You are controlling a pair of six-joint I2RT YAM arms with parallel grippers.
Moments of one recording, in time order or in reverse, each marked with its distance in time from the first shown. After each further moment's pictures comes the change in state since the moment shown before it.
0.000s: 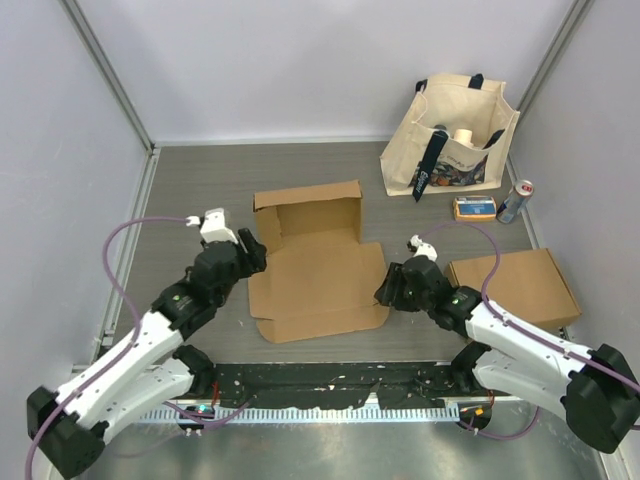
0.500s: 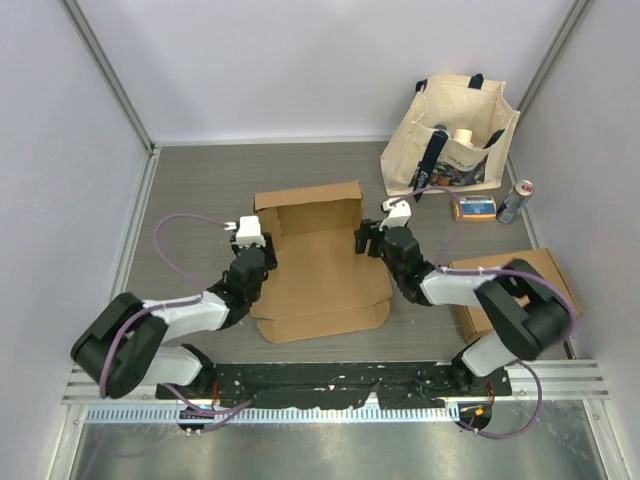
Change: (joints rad) left arm 0.000 0.525 -0.314 0.924 -0.212 0.318; right arm -0.064 0.525 0.094 0.922 0.232 -0.502
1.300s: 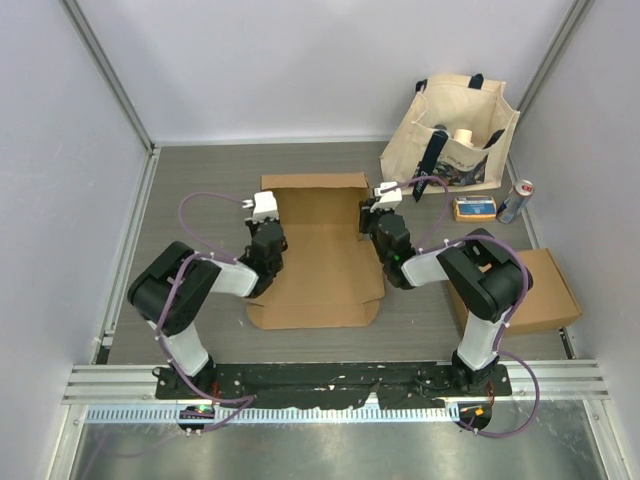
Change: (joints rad) left arm 0.066 0.446 0.211 0.380 -0.101 0.140; right arm -0.040 0.358 0.169 0.447 0.035 -0.161
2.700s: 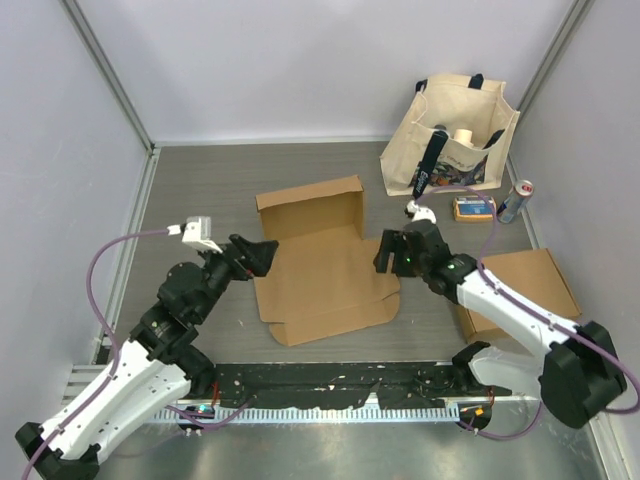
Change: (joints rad) left arm -0.092 -1.212 -0.084 -0.995 0.389 -0.469; right arm -0.020 -0.644 0.023 -1.308 -0.159 0.360
